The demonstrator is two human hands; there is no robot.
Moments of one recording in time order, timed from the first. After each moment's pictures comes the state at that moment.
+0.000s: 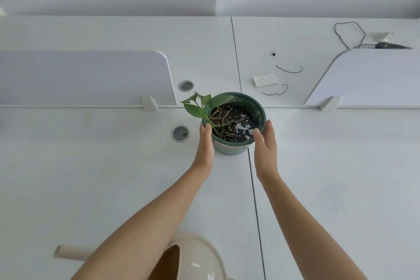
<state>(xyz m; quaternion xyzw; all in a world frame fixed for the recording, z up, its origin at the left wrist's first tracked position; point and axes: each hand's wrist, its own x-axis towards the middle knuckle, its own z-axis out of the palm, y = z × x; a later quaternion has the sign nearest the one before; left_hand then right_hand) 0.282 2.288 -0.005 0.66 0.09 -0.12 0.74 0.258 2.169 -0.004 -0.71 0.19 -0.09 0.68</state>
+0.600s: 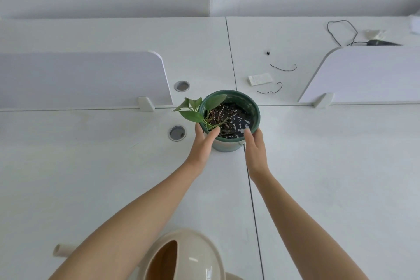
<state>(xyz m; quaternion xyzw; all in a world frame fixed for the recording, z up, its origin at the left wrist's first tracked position) 0.279 2.296 0.004 0.68 0.05 -0.17 0.71 0.255 2.178 -0.006 -0.68 0.21 -0.07 0.70</state>
